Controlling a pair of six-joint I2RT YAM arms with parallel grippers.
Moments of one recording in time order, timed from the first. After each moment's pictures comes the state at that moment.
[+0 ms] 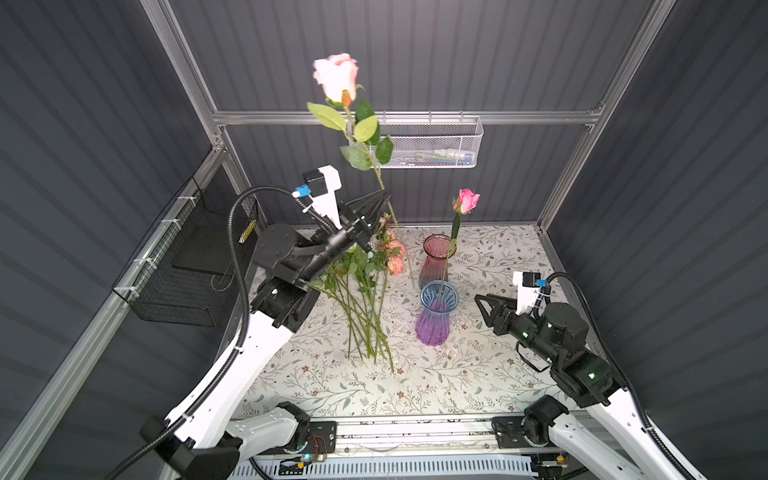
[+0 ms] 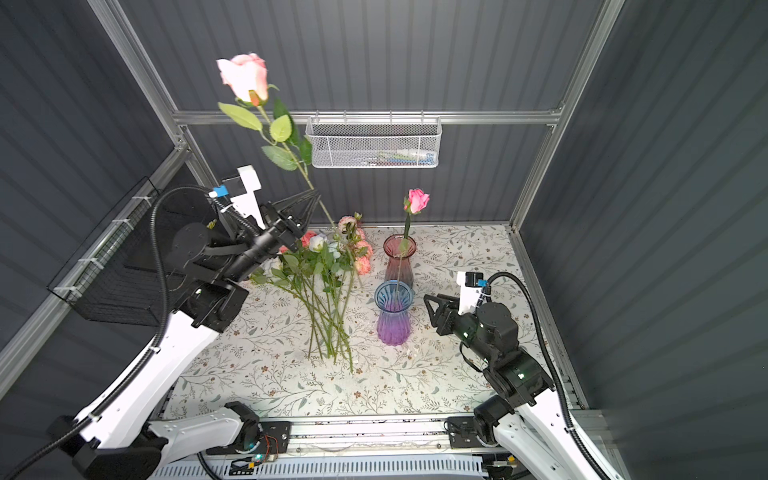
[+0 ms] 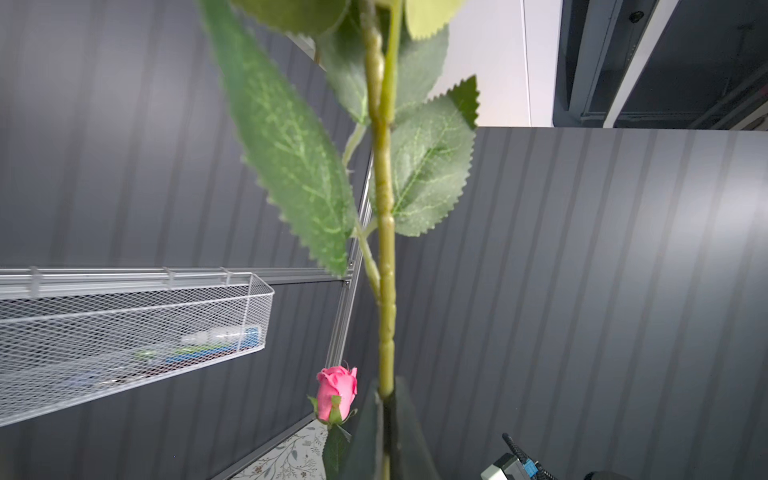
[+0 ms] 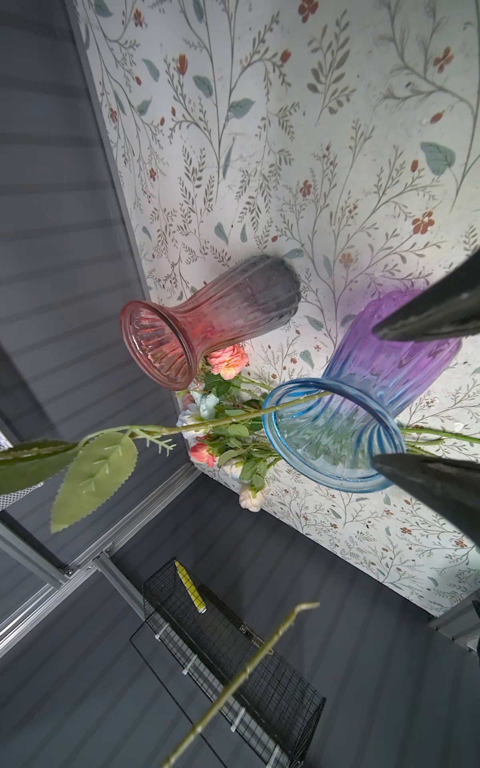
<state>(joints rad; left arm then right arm) -0.62 1.23 1.40 0.25 0.37 -0.37 0.48 0.56 0.66 -0.31 -0.09 0.53</state>
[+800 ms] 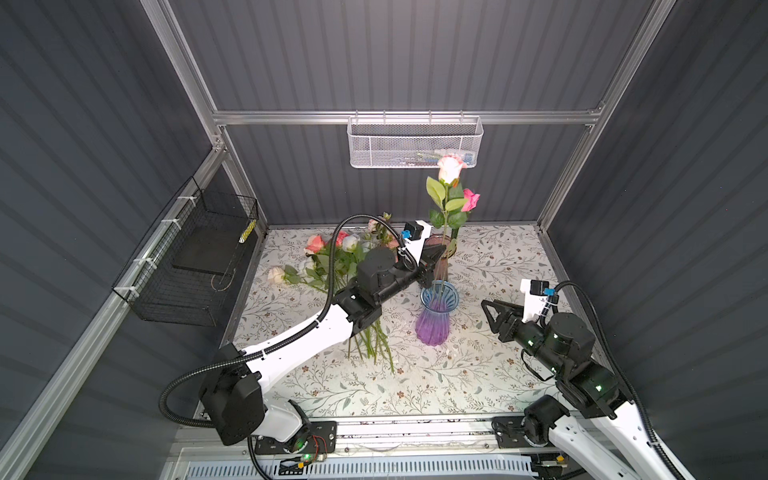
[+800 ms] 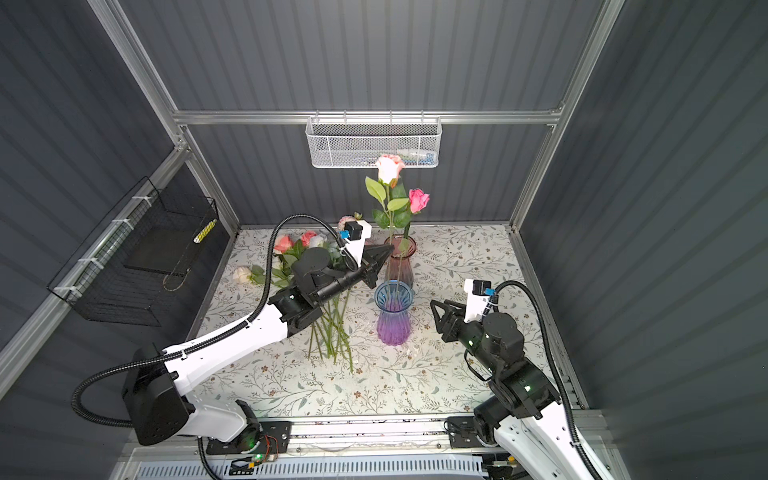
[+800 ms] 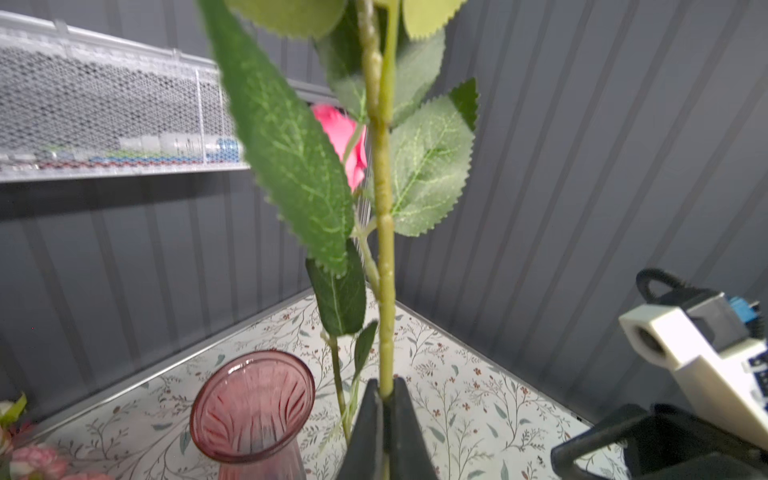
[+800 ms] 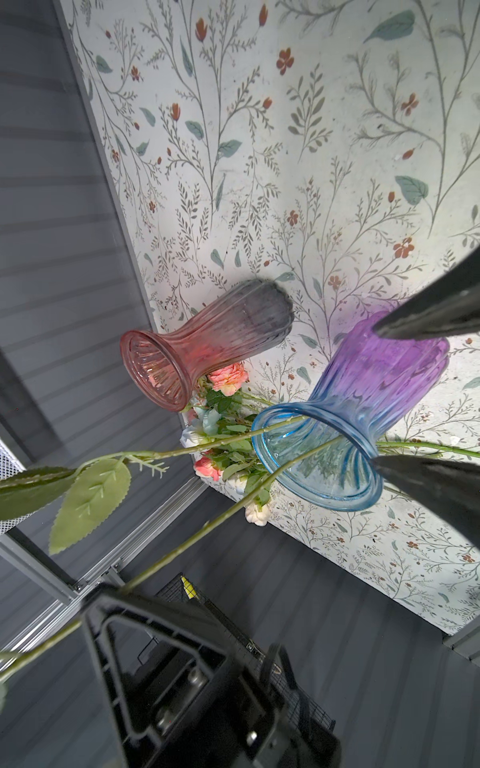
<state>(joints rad) -0.87 1.44 1.13 0.32 0.10 -0.16 0.48 0.49 0.62 -0.37 -0.05 0.53</state>
